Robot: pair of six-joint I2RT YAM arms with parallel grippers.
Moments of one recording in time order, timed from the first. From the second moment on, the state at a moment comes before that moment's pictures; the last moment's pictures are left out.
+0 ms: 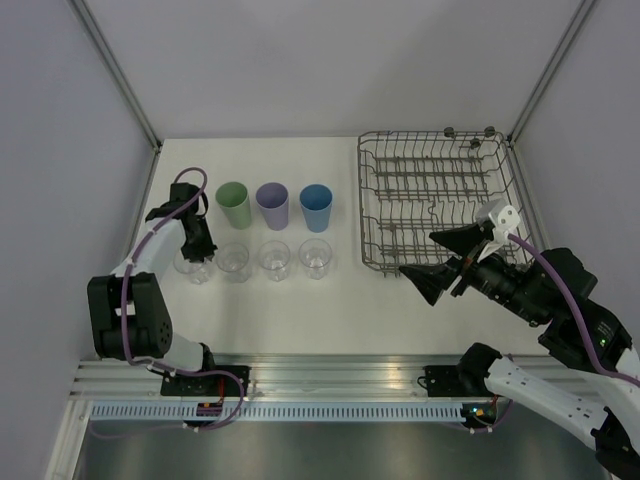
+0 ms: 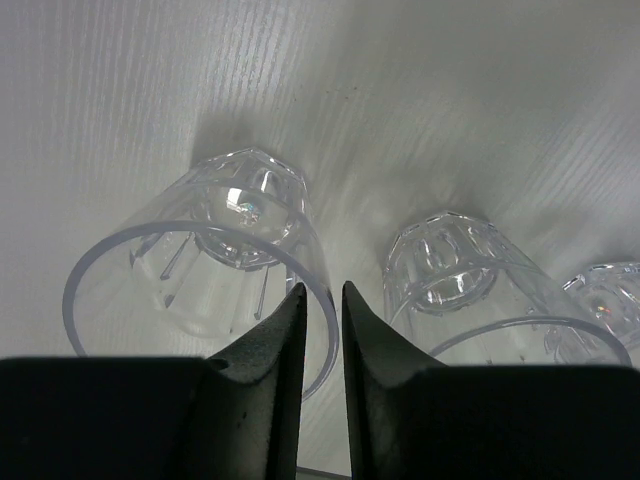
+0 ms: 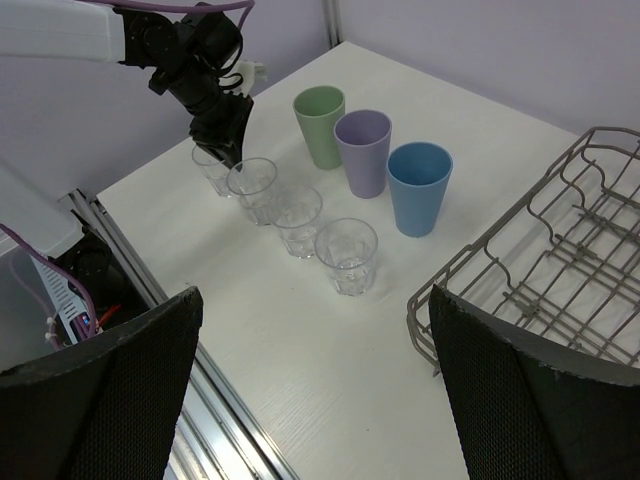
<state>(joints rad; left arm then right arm) 0.06 1.49 1.01 -0.73 -0.09 -0.27 0.81 0.58 1.13 -0.62 -0.05 0.16</state>
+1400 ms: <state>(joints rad) -0.15 0.41 1.12 -0.95 -0.24 -0.21 0.81 0.48 1.13 -0.89 0.79 0.19</state>
